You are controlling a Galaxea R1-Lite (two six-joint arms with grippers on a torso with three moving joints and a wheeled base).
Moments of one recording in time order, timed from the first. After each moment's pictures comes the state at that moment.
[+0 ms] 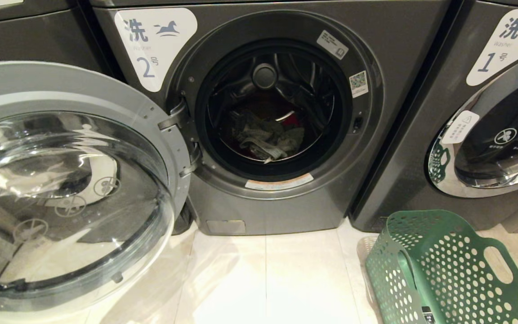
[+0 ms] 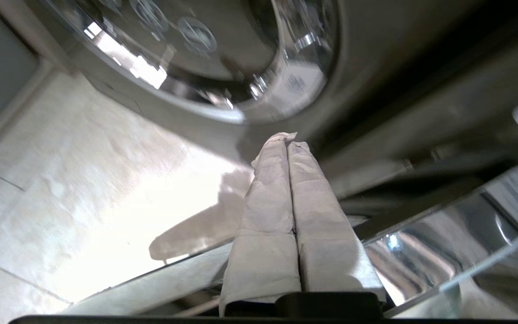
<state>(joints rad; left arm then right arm) 0.44 1.54 -1.89 0.74 -0.18 -0.17 0.00 0.00 0.00 0.00 0.00 -0.05</state>
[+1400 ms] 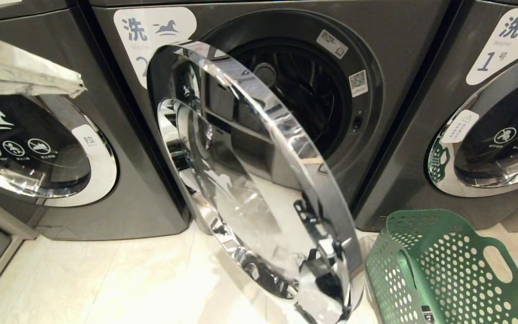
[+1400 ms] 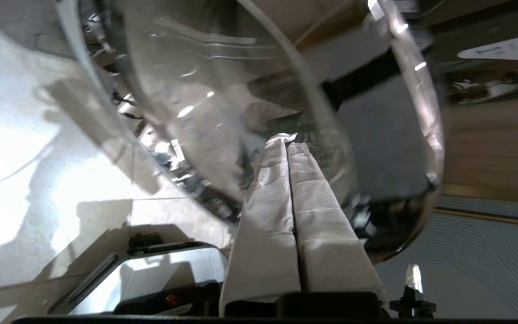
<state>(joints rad) -0.34 1.36 -1.81 0.82 -0.17 -0.61 0.00 0.00 0.00 -0.20 -0.19 -0.04</state>
